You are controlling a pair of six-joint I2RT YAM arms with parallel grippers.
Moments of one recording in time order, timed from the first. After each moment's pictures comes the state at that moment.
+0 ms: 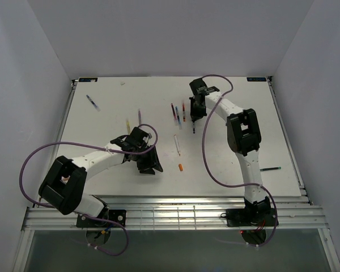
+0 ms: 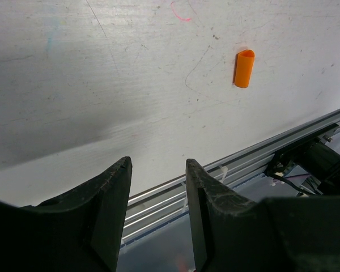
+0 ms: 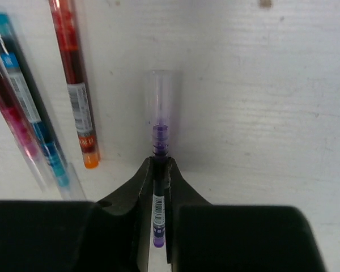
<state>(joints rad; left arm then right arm) -0.59 1.44 0.77 -0.45 0.35 -0.78 0.43 2.37 2.00 -0.76 0.03 0.38</state>
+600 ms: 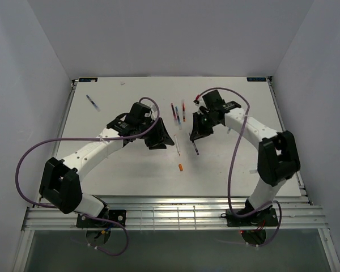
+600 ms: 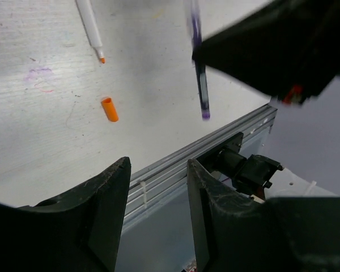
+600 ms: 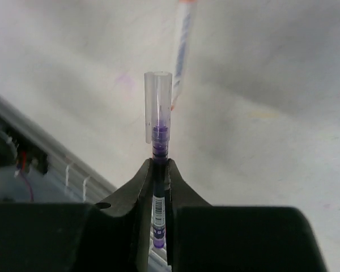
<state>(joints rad) -0.59 1.45 1.13 -0.54 0.37 -0.83 0.46 1.79 1.39 -0.71 -0.36 0.30</state>
